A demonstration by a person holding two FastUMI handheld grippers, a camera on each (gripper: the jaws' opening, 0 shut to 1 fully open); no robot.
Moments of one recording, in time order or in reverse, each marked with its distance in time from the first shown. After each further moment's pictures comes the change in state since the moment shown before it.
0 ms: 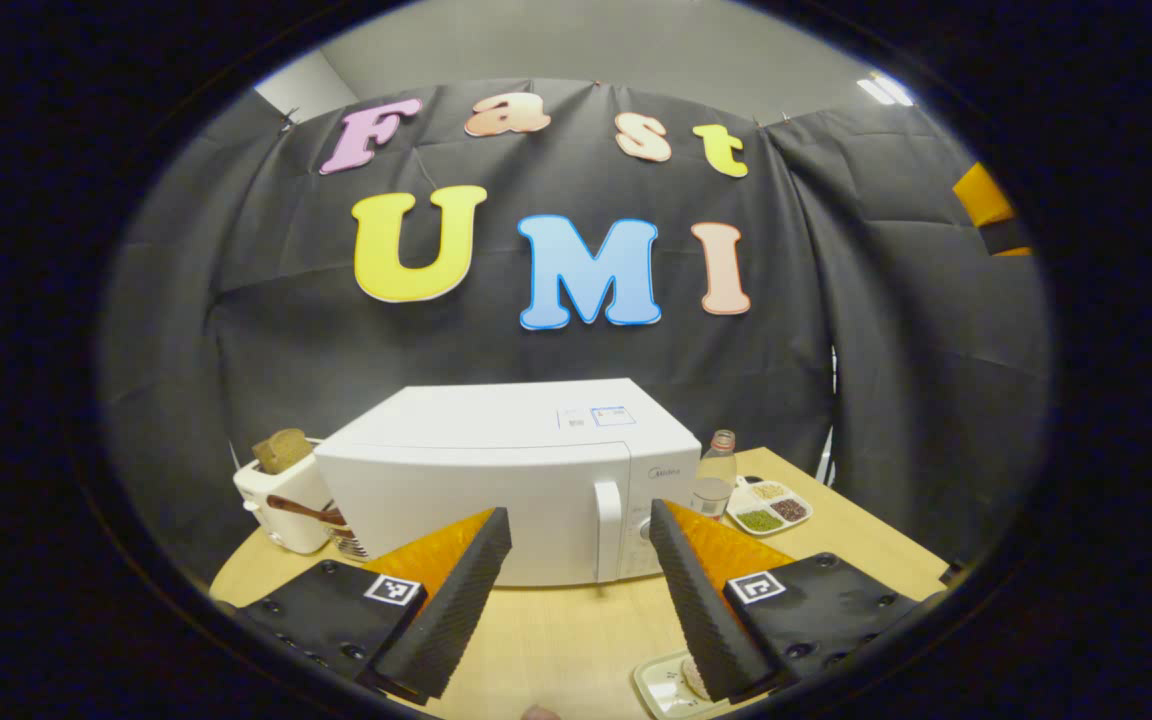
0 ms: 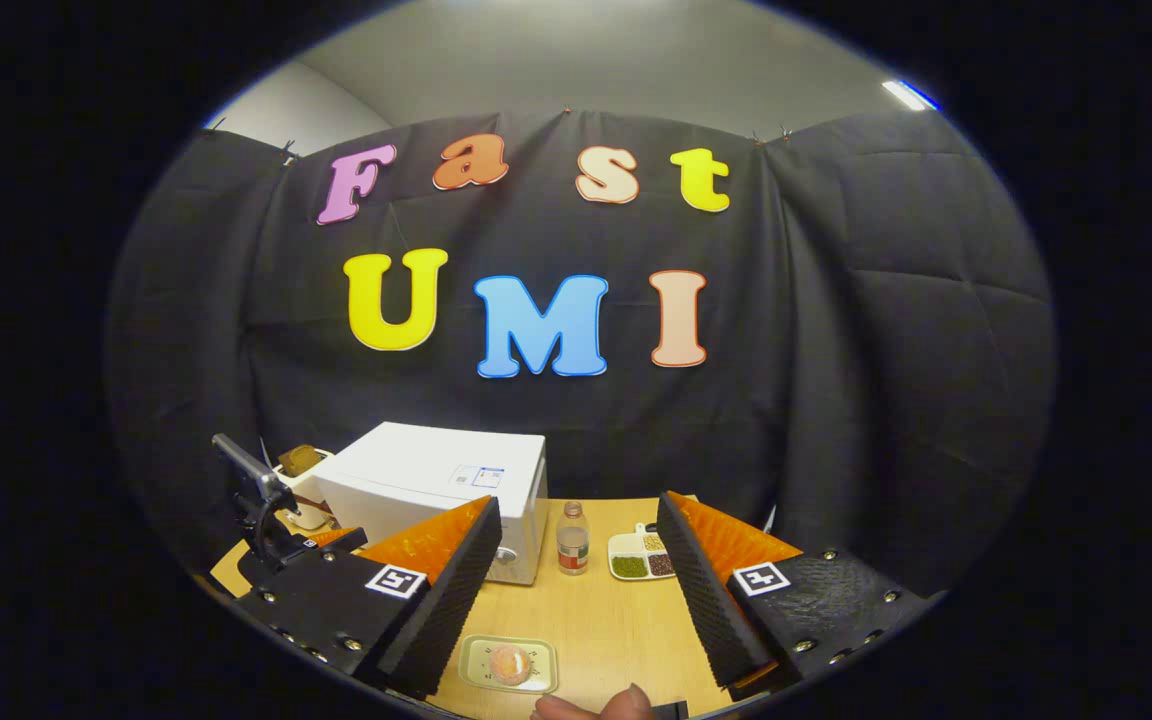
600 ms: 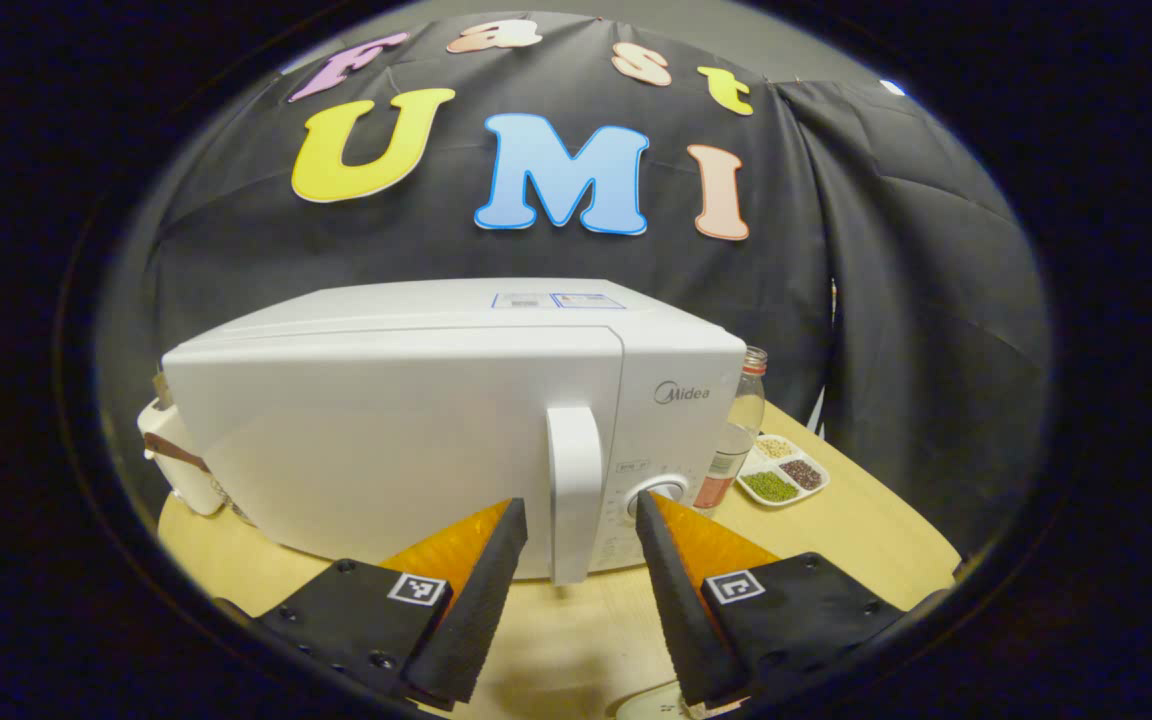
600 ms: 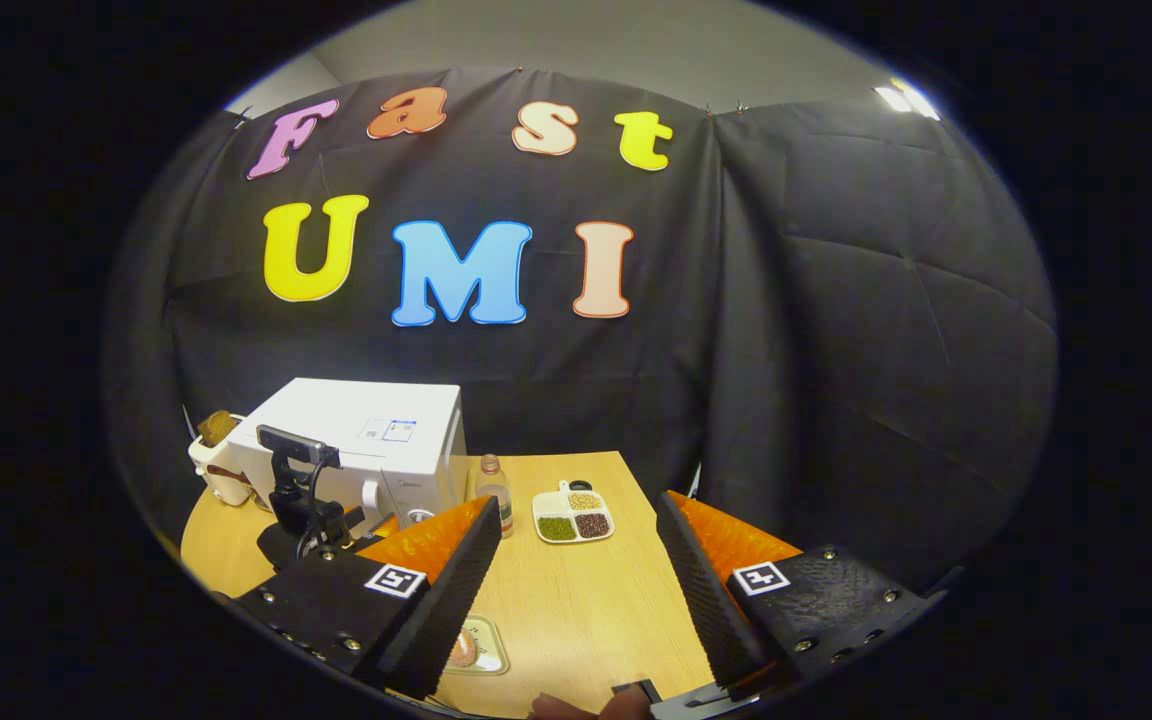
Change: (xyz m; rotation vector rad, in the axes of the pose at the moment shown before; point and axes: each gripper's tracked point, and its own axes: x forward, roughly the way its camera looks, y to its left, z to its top) left arm 0.131 -0.034 -0.086 -0.047 0.155 -0.110; right arm 0.009 -0.043 -0.046 -0.003 0.141 -0.207
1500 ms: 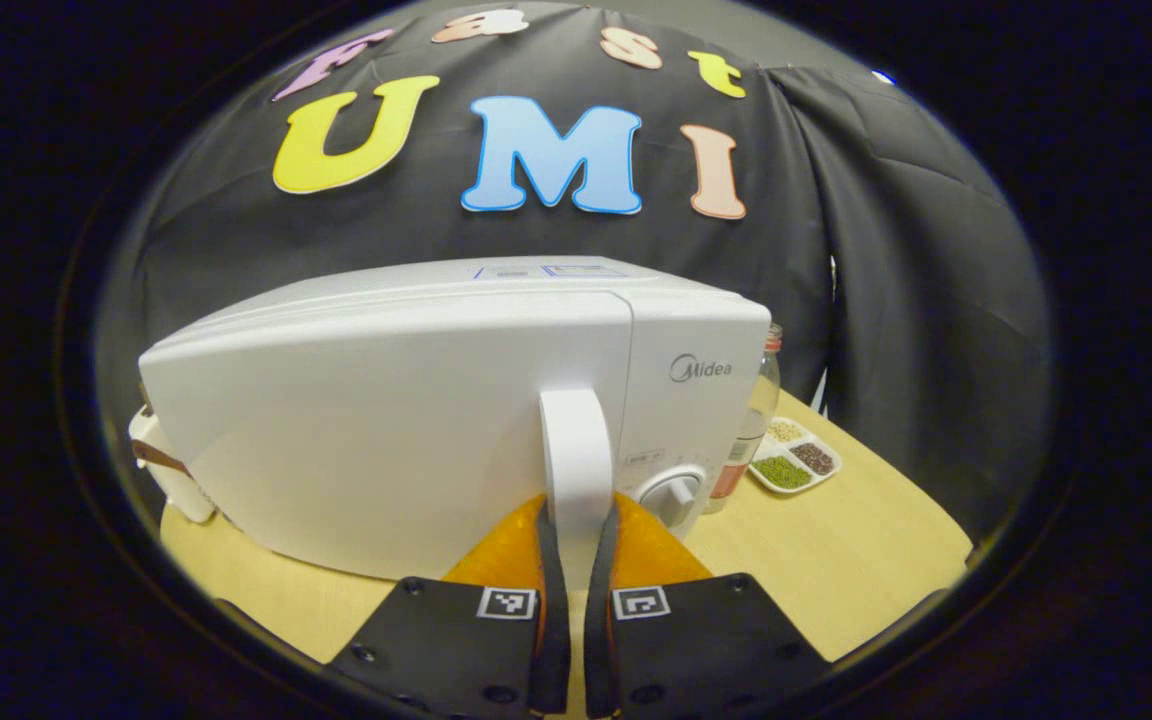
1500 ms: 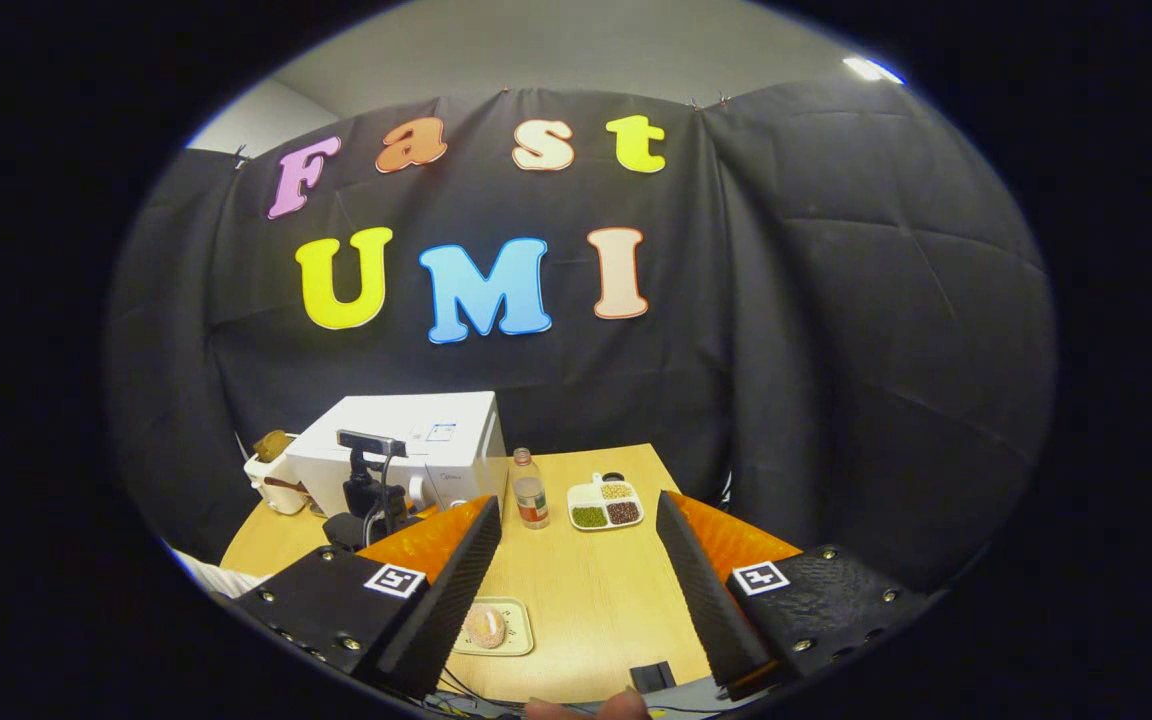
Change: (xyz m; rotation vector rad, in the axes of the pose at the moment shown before) left arm 0.014 0.007 -0.011 0.024 0.044 0.022; right arm -0.062 -0.030 0.000 0.087 -0.055 0.155
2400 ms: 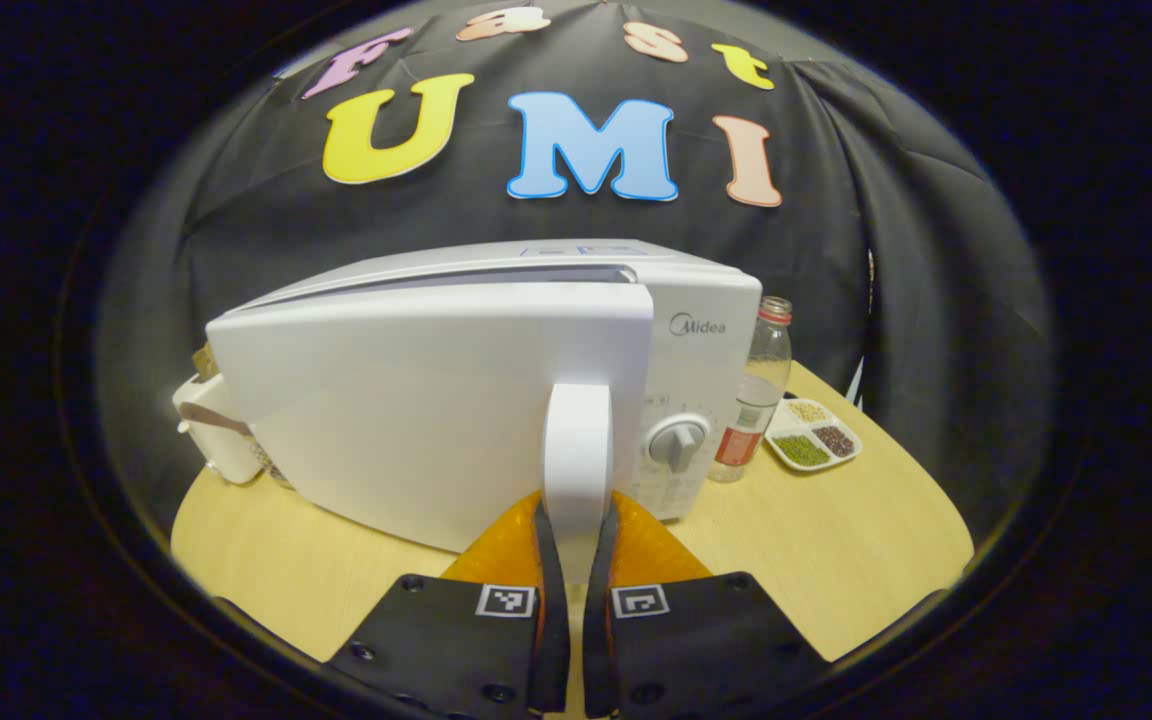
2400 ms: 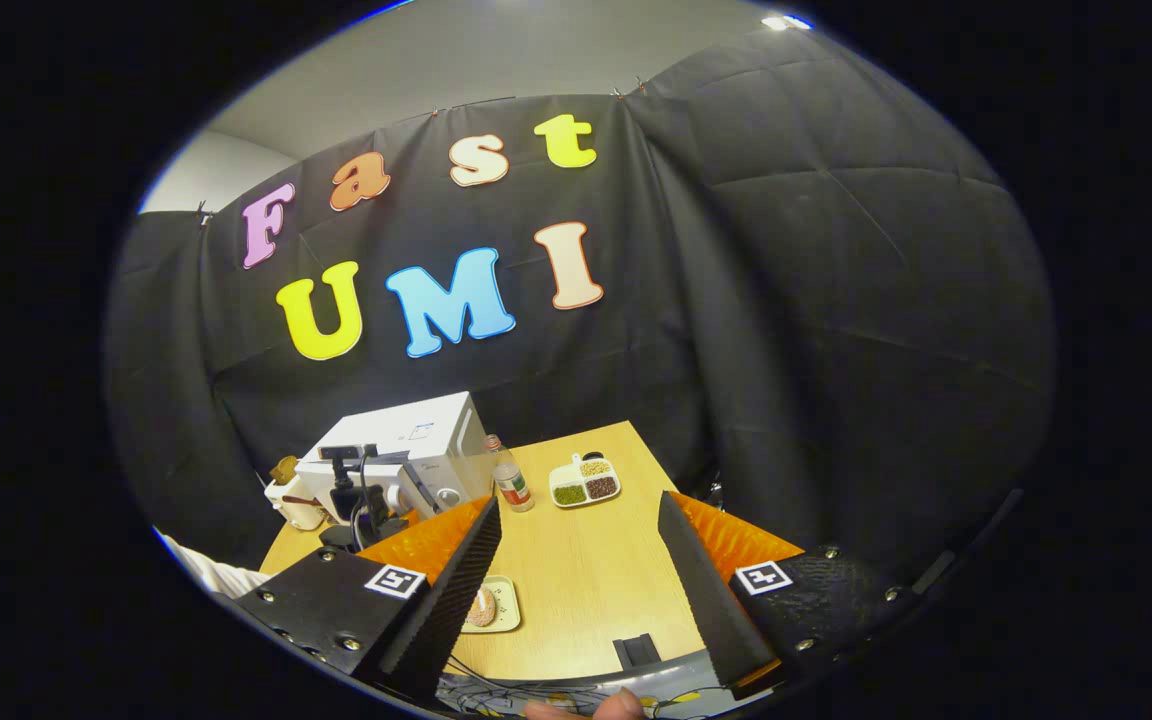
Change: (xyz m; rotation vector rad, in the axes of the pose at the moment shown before) left arm -0.079 0.007 -0.037 0.000 0.036 0.146; right arm -0.050 -0.075 -0.047 0.168 0.035 0.026
